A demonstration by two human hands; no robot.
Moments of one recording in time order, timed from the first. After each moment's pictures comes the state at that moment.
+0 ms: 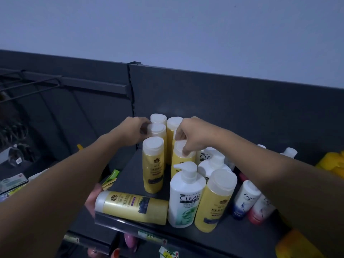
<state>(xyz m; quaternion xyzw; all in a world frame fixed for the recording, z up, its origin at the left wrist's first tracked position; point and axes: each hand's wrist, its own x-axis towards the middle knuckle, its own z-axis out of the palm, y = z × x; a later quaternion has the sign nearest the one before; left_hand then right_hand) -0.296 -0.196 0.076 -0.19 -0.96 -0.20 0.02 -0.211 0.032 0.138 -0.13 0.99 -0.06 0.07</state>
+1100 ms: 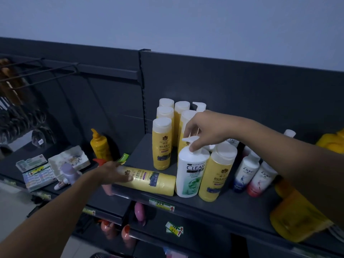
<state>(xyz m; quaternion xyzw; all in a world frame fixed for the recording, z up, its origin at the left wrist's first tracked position) -0.163 -0.296 -0.044 0.08 -0.91 -0.33 -0.23 -0.137 0.036 0.148 -0.21 0.97 -0.06 0.11</state>
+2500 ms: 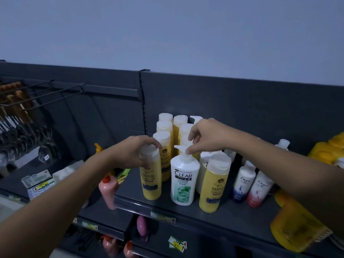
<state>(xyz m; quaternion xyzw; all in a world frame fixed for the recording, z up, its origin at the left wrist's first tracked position) -0.164 -0.228 0.091 -0.28 -0.94 -0.20 -0.04 -0.126 0.043 0.158 -0.12 0.98 -0.14 0.05</state>
